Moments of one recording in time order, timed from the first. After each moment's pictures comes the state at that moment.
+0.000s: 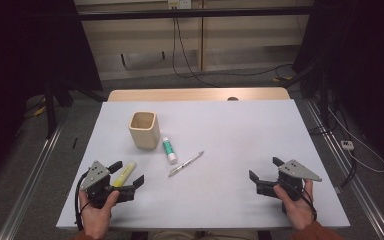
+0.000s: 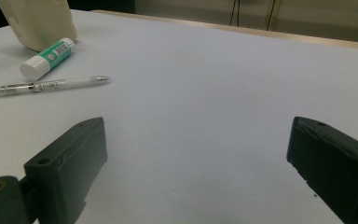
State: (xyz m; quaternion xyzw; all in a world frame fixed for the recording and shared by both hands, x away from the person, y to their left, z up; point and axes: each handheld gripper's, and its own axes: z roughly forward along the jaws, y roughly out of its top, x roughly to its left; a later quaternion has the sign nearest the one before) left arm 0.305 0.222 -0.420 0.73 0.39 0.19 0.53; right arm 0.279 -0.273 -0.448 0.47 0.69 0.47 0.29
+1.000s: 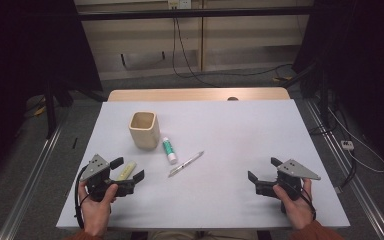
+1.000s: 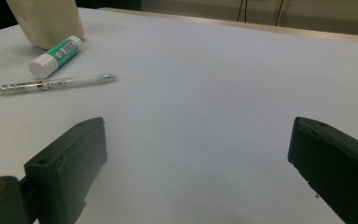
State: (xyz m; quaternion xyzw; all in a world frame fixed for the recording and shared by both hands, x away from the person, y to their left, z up) left arm 0.321 0.223 -0.409 0.73 0.40 0.16 0.53; right arm 0.281 -0.271 -0.449 0.47 0.69 0.47 0.28
